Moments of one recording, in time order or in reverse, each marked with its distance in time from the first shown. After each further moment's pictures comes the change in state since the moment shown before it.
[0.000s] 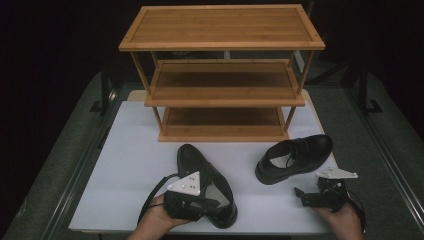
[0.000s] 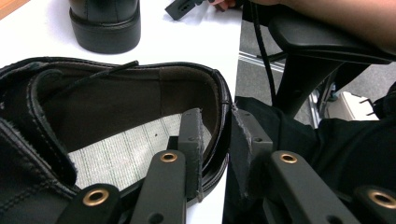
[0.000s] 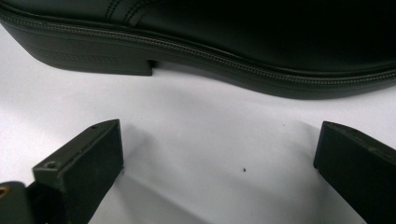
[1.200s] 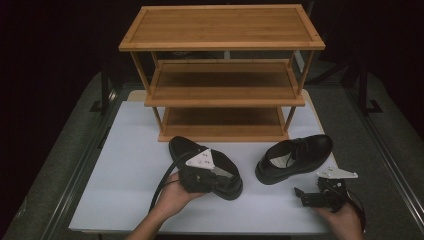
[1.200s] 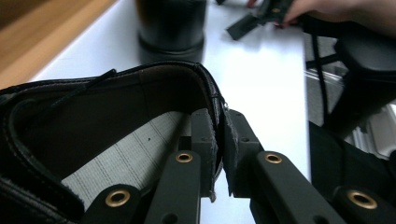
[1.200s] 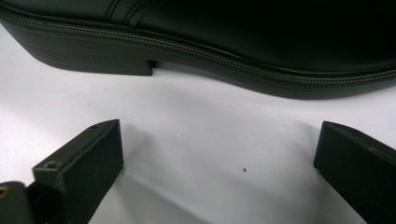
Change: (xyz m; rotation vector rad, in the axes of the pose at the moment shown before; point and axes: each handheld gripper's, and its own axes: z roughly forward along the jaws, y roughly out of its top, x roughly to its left) left arm 0.044 0.029 0.026 0.013 0.100 0.003; right arm 0.000 0.000 0.000 0.000 0.001 0.001
